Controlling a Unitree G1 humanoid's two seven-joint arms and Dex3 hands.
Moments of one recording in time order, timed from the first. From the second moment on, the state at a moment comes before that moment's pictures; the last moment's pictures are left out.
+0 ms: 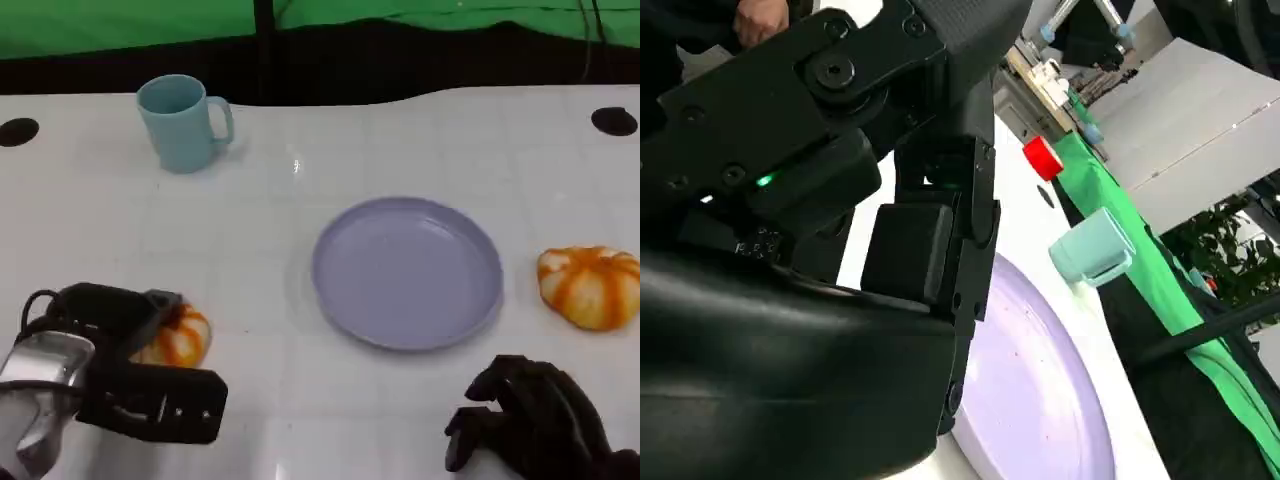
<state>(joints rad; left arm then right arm) -0.41 0.47 -0.44 0.54 0.95 0.00 -0.19 0.01 0.06 -0.12 0.30 0.47 0.13 0.58</state>
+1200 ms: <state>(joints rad) -0.38 0.45 -0.44 0.47 0.85 -0.13 0.25 0.00 0.06 -0.13 0.31 0.47 0.13 0.59</state>
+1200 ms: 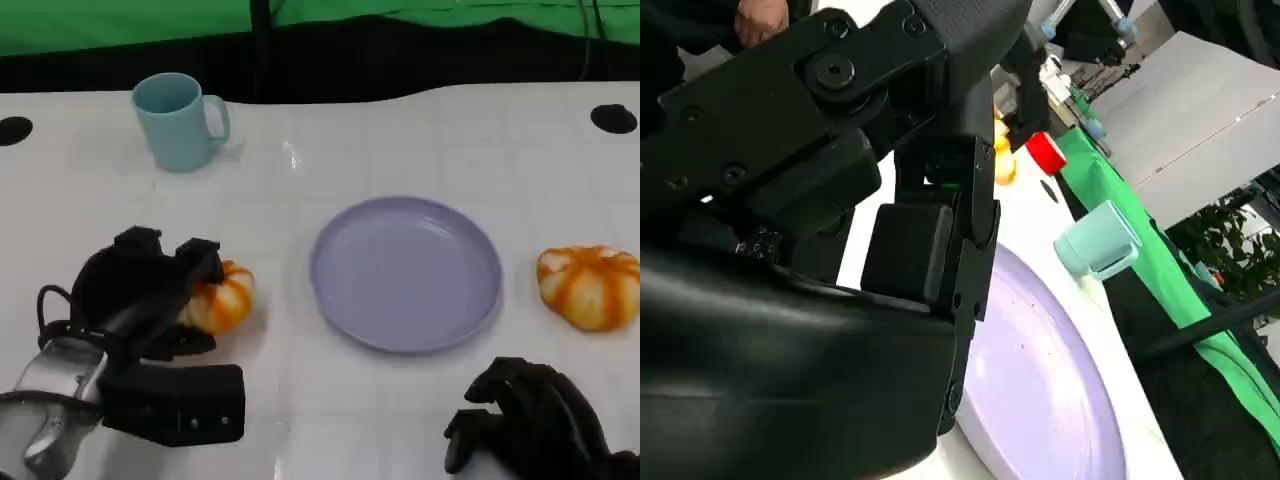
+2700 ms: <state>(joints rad) -0.83 0.06 -0.57 0.91 0.85 -0.32 0.40 0.01 0.06 -0.12 0.31 0.47 0.13 0.58</state>
